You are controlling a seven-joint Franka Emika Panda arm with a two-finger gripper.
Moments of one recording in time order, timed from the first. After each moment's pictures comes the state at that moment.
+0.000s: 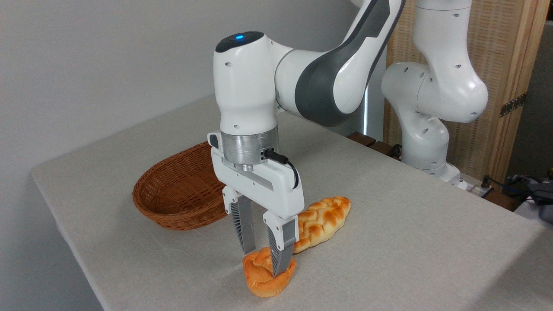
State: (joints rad) arm 0.02 -0.05 0.03 -2.19 0.13 2.28 0.74
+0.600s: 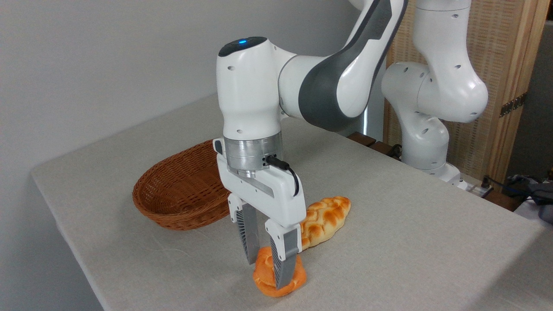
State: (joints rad) arm 0.02 -0.04 0.06 -2.19 0.18 2.32 0.82
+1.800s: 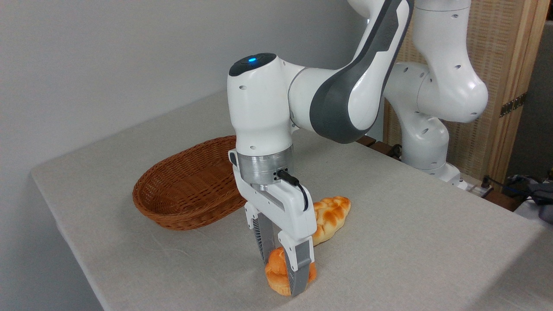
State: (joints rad) arm 0.02 -0.04 0.08 -2.24 0.18 2.32 0.90
